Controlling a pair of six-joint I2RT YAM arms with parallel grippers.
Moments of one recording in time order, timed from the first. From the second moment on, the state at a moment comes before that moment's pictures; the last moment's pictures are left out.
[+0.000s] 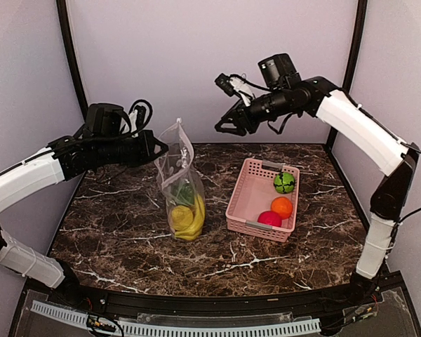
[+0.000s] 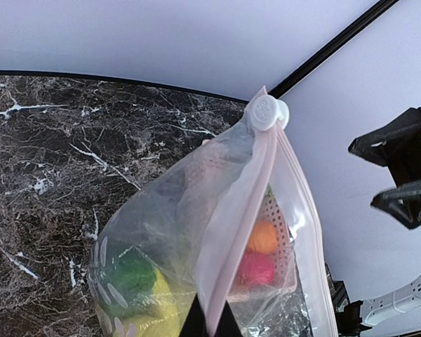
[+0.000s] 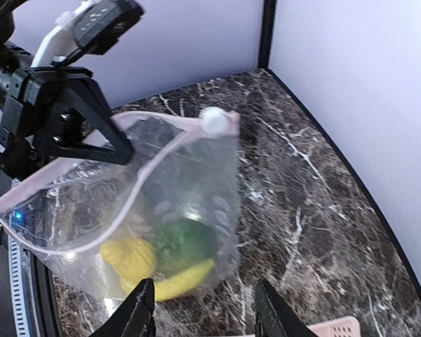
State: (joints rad) left arm -0.66 1.29 1.20 -0.36 0.09 -0.67; right arm 0.73 1.88 2.11 -0.85 -0.46 -0.26
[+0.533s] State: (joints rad) left arm -0.66 1.28 1.23 -0.35 0.10 -0.66; right arm 0.30 1.82 1.72 -0.87 -0.40 -0.35
